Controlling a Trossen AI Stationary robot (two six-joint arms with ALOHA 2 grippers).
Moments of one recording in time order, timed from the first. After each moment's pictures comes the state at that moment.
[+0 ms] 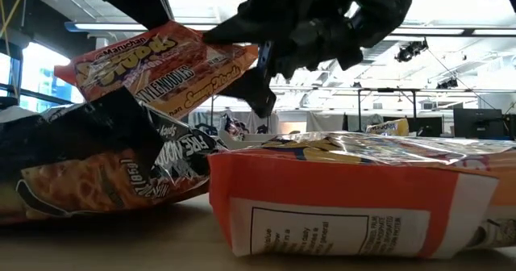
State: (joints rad) left arm -0.60 1.82 1.47 -1.20 -0.85 -0.59; right arm 0.07 1.93 1.04 0.52 -0.46 0.47
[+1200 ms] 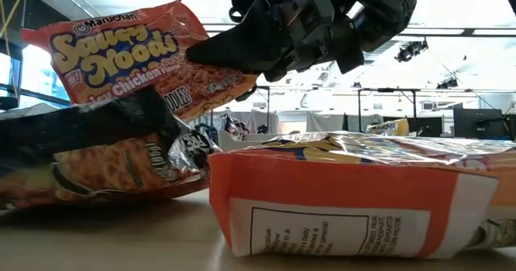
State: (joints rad) left arm -0.69 1.64 1.47 -1.06 -0.52 -1.17; right arm 0.12 1.99 1.06 0.61 -0.40 0.04
